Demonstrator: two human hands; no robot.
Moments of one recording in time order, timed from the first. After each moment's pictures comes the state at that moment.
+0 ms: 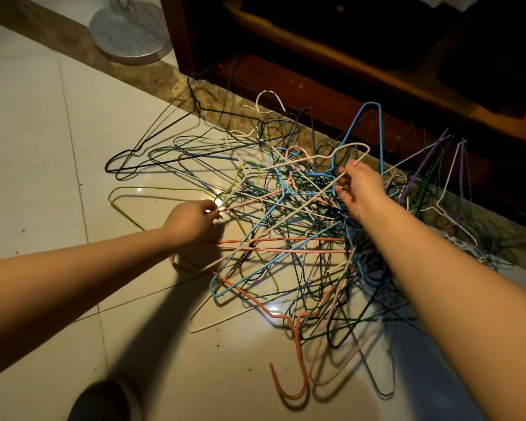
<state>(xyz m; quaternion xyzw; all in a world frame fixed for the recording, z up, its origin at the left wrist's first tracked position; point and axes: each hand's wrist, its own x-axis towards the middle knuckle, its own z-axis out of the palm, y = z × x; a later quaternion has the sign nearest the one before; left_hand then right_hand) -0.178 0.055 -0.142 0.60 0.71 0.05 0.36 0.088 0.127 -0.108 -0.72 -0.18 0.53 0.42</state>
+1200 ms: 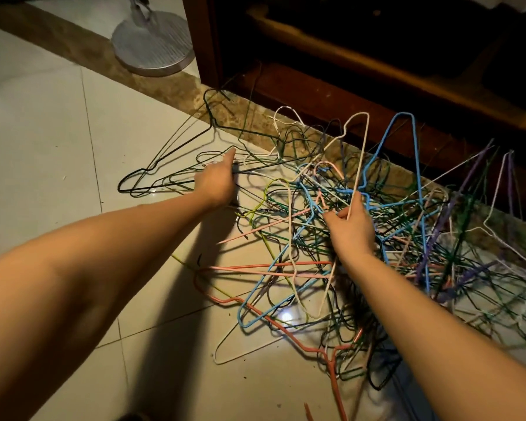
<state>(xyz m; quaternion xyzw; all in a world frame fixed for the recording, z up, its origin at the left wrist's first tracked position) -0.197 0.160 -0.174 0.66 0.72 0.01 0.22 0.037 0.090 -0.147 -0.79 -0.45 0.36 0.20</state>
